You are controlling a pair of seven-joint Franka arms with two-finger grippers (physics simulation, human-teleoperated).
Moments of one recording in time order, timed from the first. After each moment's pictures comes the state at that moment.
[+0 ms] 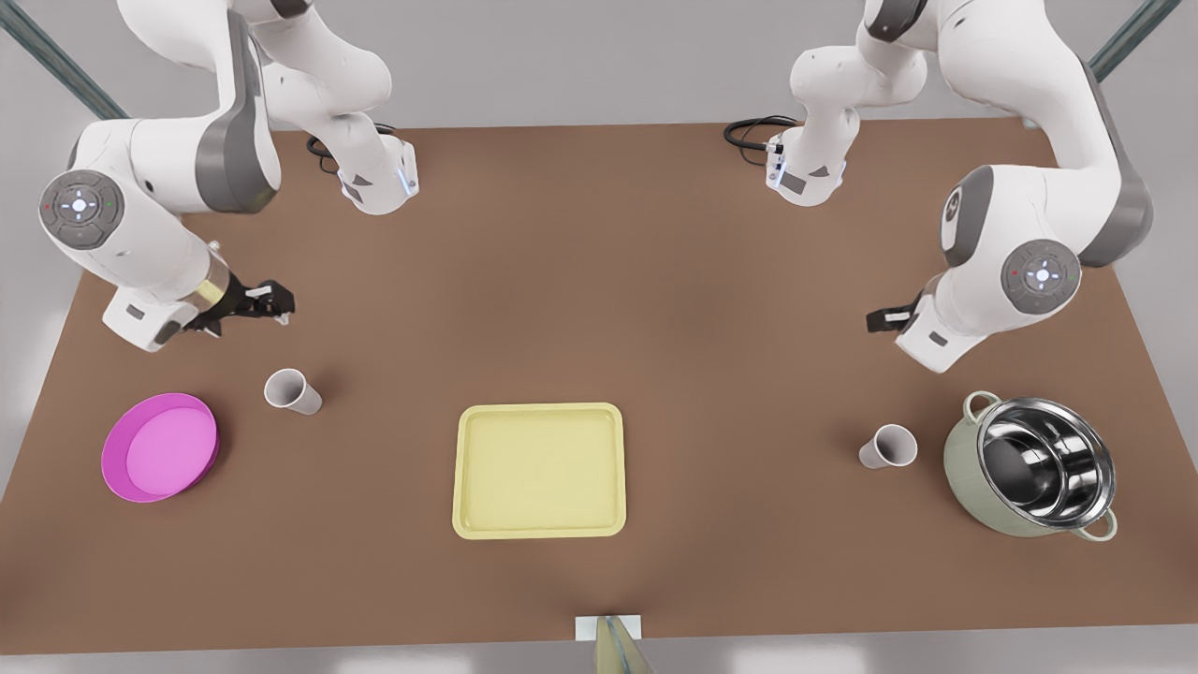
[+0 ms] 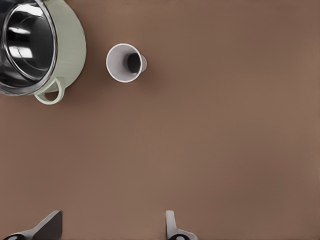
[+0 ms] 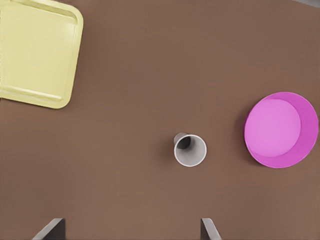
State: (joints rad) left arm -0.03 0.28 -0.15 -1.35 0.13 1.34 -0.22; right arm 0.19 0.11 -0.09 -1.48 -0.07 1.50 -0.13
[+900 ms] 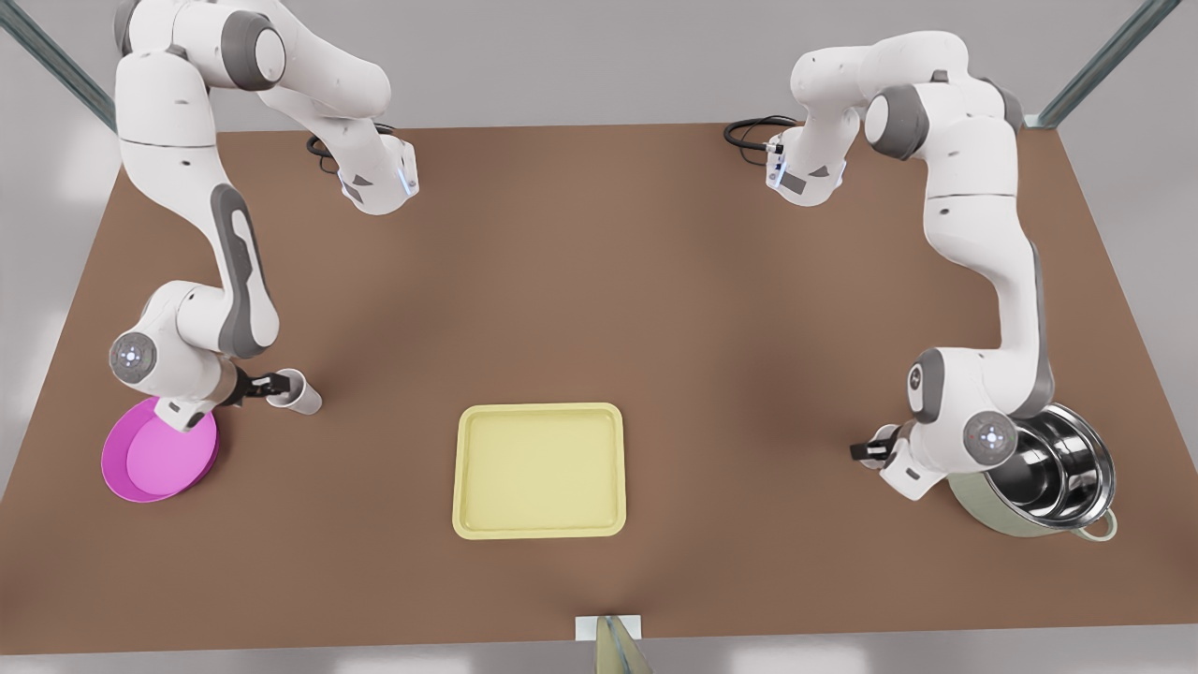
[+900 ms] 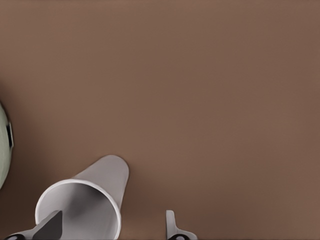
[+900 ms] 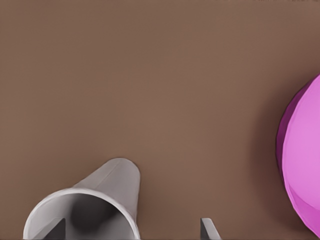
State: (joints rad) left arm 0.04 0.76 -0.08 -1.34 0.09 1.93 -0.12; right arm -0.12 0.38 -0.09 -1.99 0.02 2.25 -0.41
